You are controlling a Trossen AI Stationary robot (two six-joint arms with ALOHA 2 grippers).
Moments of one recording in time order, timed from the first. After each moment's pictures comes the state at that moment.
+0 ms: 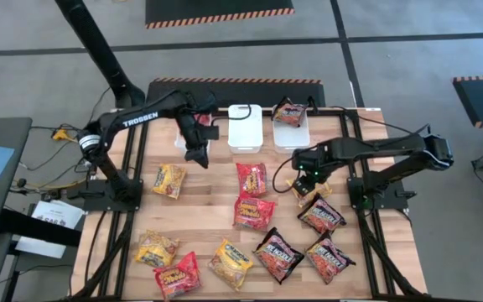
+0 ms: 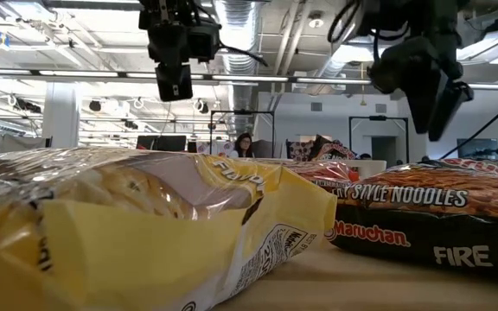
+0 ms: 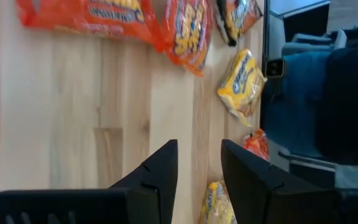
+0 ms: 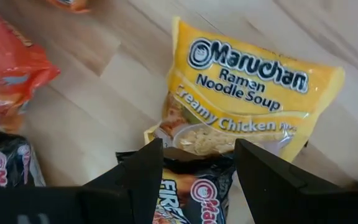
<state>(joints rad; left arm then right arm) 0.53 1.68 1.50 -1.26 0.72 0.30 -0.08 1.30 0.95 -1.04 -0.07 0.85</state>
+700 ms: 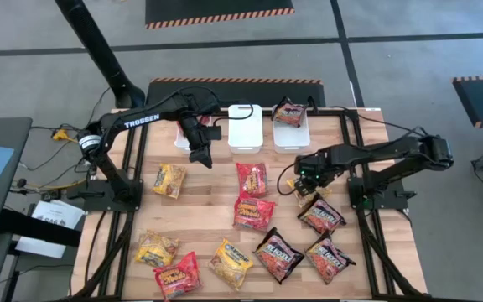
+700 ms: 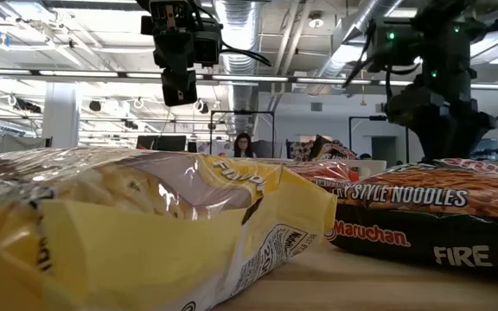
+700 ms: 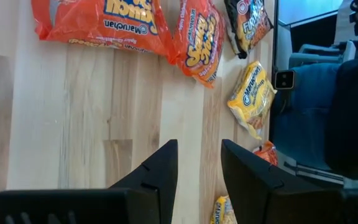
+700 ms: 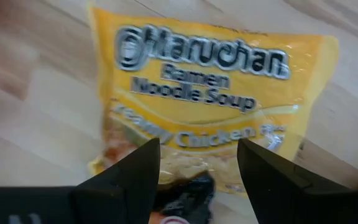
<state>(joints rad) 0.52 1.68 1.47 -1.16 0.70 0.24 -0.10 1.30 0.75 -0.92 -0.02 0.97</state>
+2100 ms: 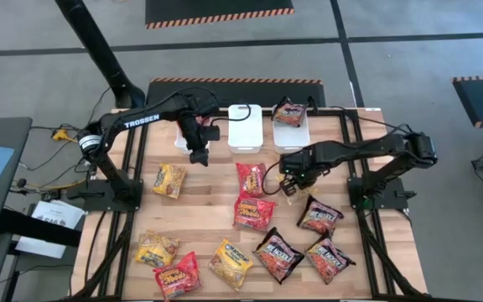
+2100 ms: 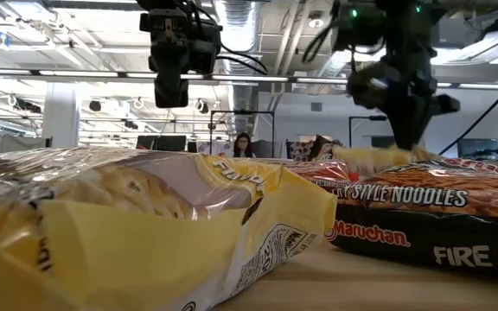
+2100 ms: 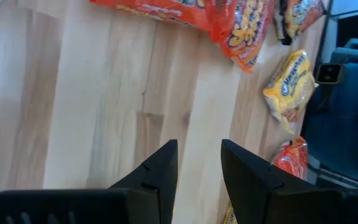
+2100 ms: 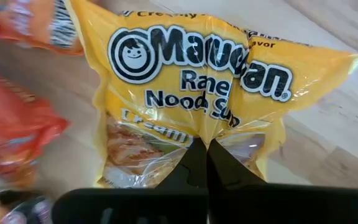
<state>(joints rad) 0.52 1.68 1.47 -1.21 0.55 0.21 -0.07 1.47 1.02 -0.99 -0.04 0.99</state>
